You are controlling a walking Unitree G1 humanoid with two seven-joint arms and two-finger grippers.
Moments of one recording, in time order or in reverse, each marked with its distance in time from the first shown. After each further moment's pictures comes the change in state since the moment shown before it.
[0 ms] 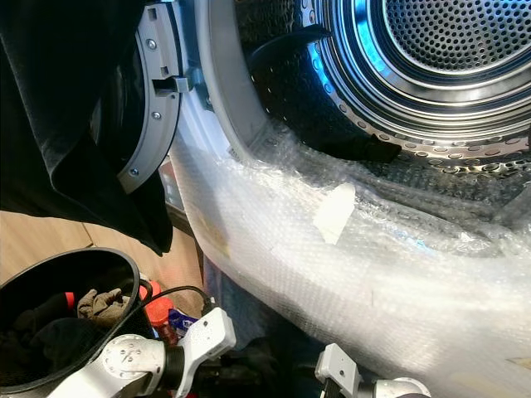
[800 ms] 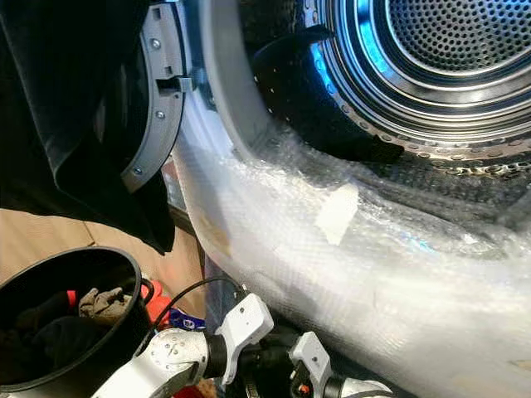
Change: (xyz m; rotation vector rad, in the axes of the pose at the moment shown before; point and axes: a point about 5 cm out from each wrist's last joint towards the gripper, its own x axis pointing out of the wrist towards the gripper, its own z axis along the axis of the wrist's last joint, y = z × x) left arm 0.037 0.000 0.011 -0.047 -0.078 0.073; right arm 0.032 0.001 0.002 0.181 -0.090 -0.206
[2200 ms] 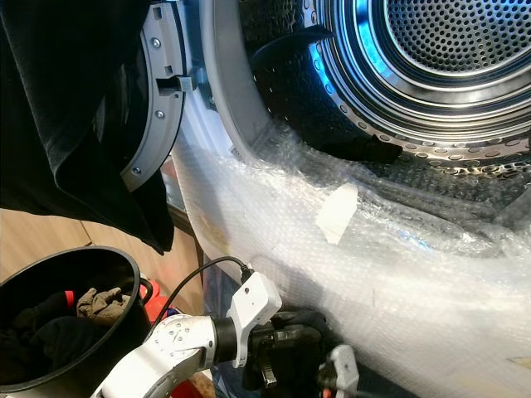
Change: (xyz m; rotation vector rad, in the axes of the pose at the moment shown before) left arm 0.001 -0.004 0.037 0.034 -0.170 -0.018; right arm -0.017 -0.006 -0.022 0.421 -0.227 -0.129
